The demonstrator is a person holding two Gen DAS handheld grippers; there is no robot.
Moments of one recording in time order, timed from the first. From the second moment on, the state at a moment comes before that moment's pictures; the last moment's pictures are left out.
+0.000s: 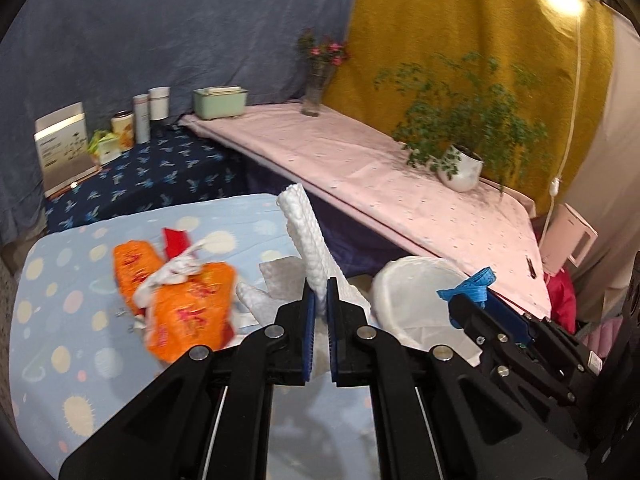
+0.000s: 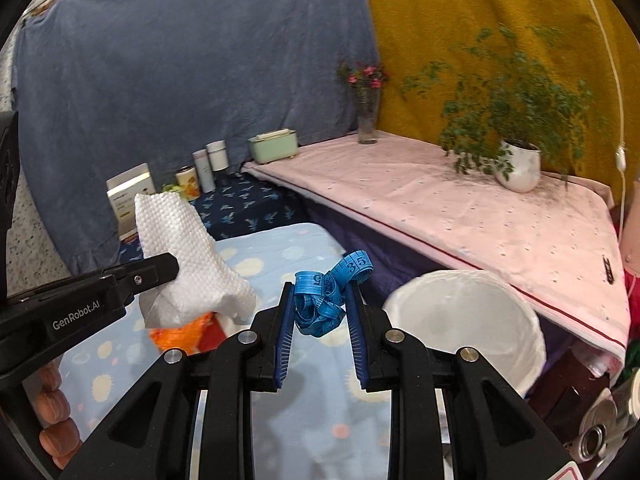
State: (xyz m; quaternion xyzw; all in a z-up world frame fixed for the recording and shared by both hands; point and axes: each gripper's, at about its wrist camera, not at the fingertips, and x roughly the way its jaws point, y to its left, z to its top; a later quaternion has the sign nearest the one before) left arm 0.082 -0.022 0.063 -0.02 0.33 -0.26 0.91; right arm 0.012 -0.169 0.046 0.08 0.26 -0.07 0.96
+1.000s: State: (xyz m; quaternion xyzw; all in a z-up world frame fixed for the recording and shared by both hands) left arm 0.099 -0.234 0.024 0.05 0.36 -0.38 0.85; right arm -0.002 -0.331 0.001 0.15 0.28 -0.20 0.93
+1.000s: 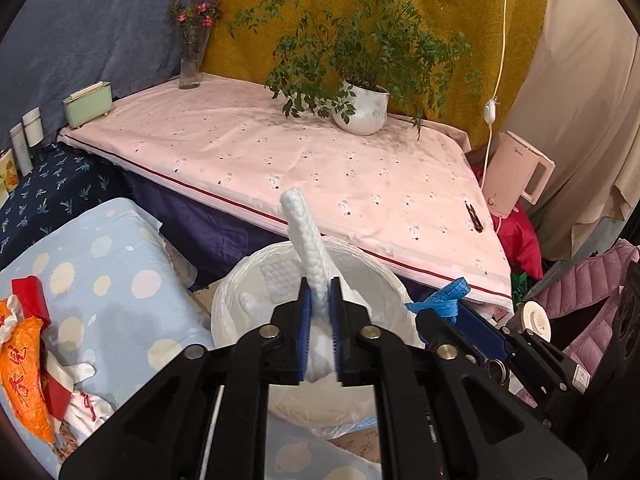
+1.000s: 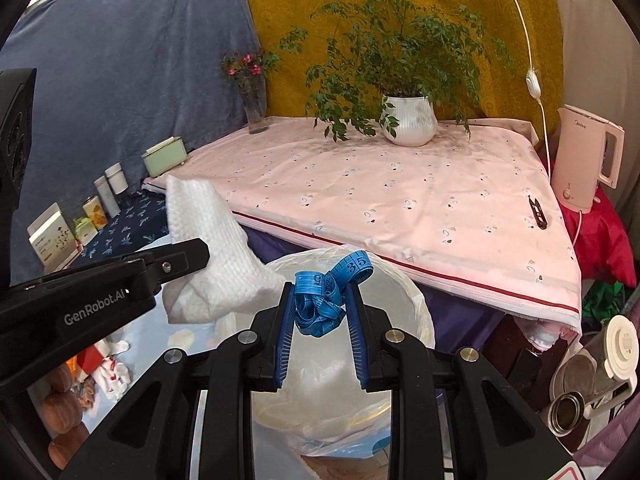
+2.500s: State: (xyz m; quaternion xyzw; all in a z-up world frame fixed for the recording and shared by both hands) left arm 0.120 -0.082 0.043 -0.02 0.34 -0.24 0.91; right arm 0.024 -0.242 0.040 0.10 0.26 -0.15 0.95
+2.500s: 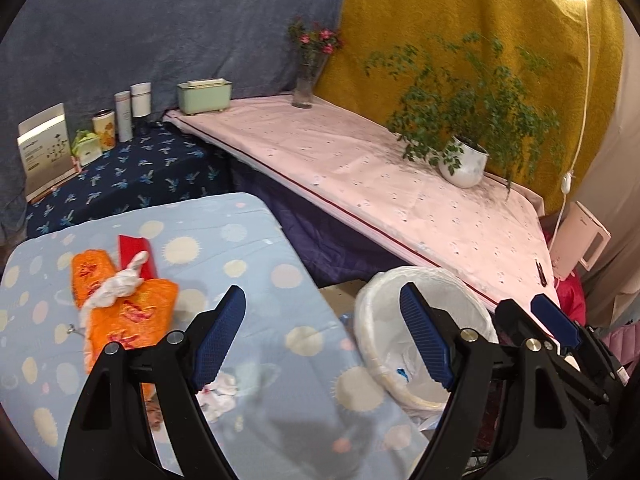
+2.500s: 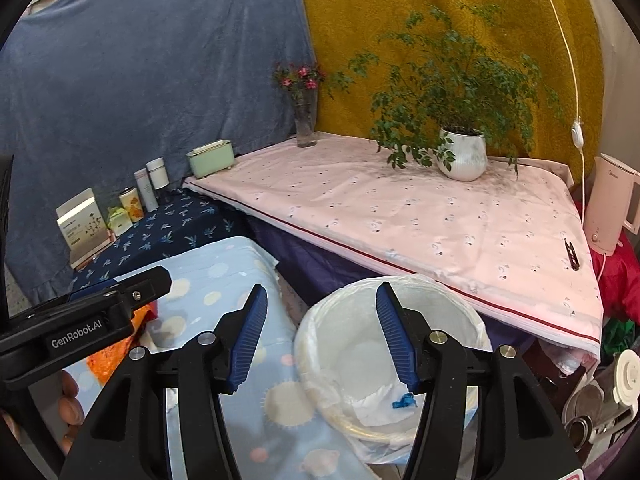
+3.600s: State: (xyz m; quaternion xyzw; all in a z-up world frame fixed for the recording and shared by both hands) left arm 0.125 0.129 0.005 -0.05 0.36 -0.05 0.93; right arm 0.082 -0.064 -0.015 0.09 0.35 0.04 0.93
